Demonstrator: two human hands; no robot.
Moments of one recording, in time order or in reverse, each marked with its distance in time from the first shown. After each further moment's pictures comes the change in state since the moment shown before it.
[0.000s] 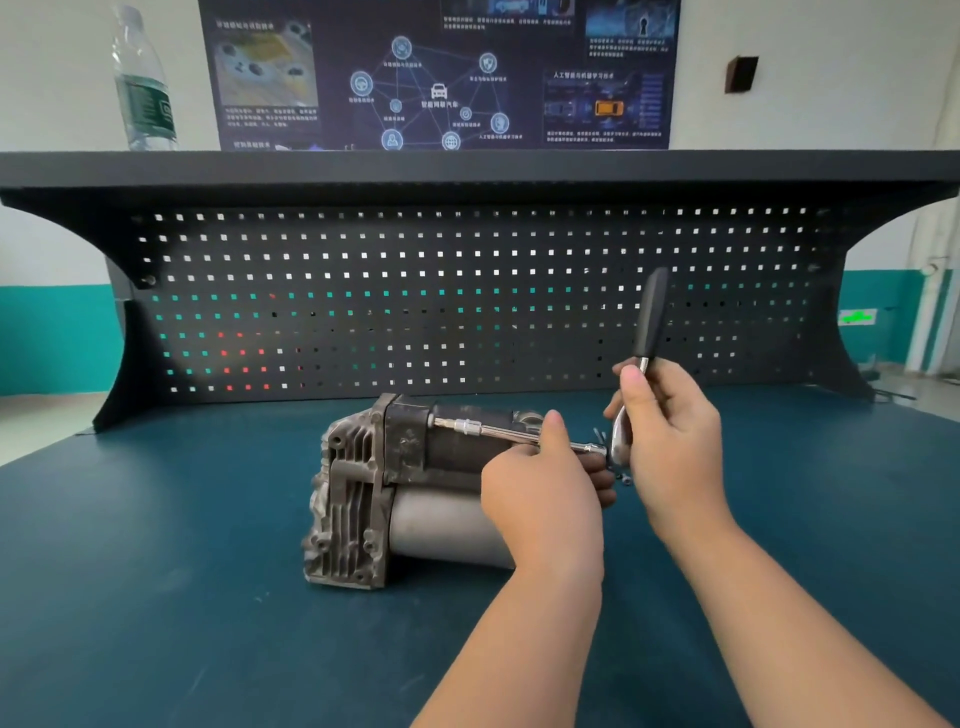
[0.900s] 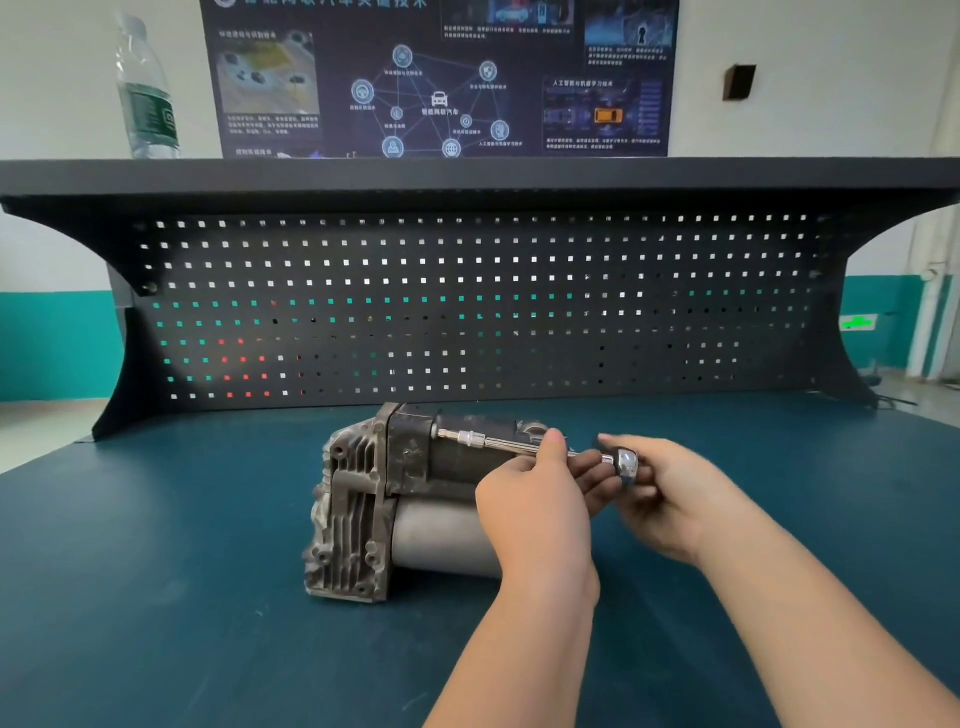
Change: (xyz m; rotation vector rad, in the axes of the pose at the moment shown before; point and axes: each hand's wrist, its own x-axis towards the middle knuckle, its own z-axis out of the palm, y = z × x) left_hand -0.003 0.009 -0.005 -0.333 -0.072 -0.138; right_hand 0.011 0.010 -0.007 0.444 -0.077 0.894
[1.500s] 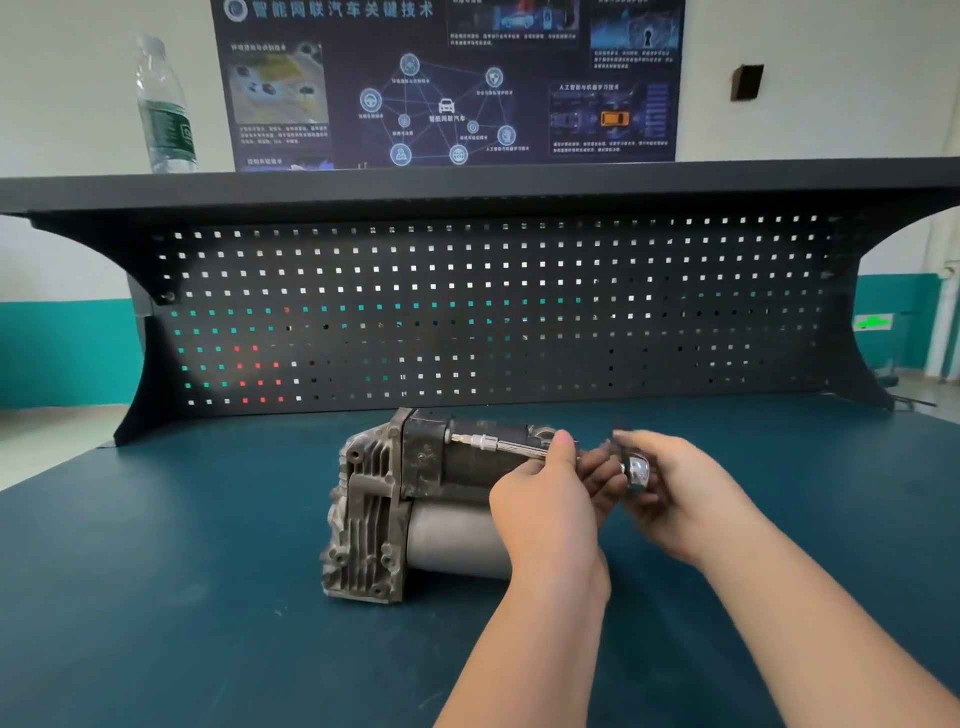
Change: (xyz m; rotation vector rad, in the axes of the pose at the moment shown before) left_hand -0.003 0.005 0.001 -0.054 -0.011 -0.044; right_hand -0.001 0.003 0.002 -0.067 0.043 -0.036
